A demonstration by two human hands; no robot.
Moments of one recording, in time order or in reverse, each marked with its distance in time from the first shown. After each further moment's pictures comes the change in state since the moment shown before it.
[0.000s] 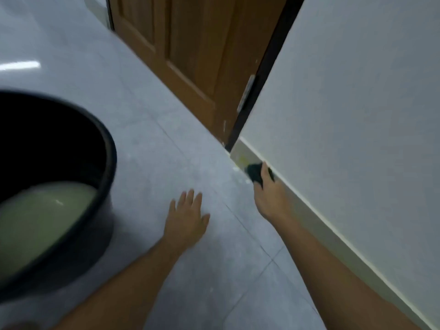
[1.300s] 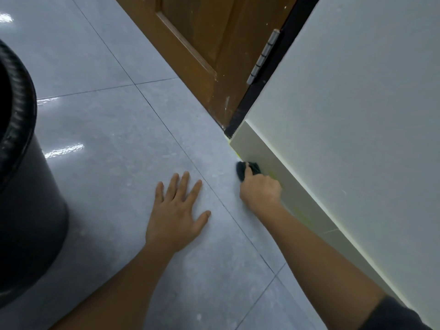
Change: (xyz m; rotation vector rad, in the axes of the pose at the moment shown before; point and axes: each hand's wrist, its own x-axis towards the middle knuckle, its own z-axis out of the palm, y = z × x) left_hand 0.047 -0.019 0.063 0.048 0.285 0.087; right_hand 0.084 0.013 0.073 -0.790 -0.136 -0.085
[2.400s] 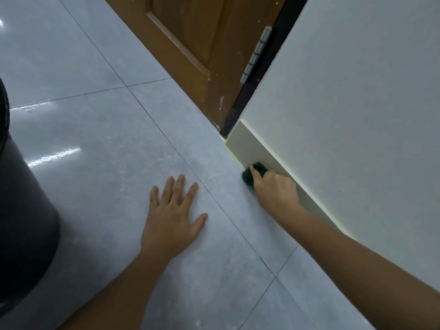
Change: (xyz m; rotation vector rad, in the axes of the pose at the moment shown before) left_hand 0.001 0.000 -0.001 -0.007 -0.035 0.004; right_hand -0.015 0.040 -0.005 -0.229 0.150 -0.184
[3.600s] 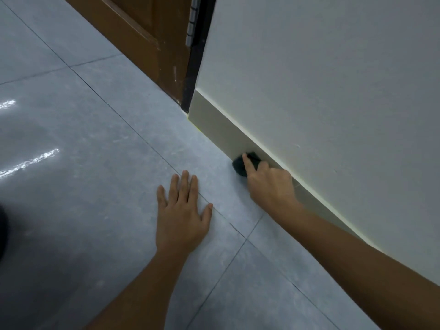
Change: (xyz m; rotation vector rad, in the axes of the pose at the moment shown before) left_hand -0.027 0.089 0.027 -0.001 -0.014 0.018; right_hand -0.070 0.032 0.031 0.025 0.032 0.099
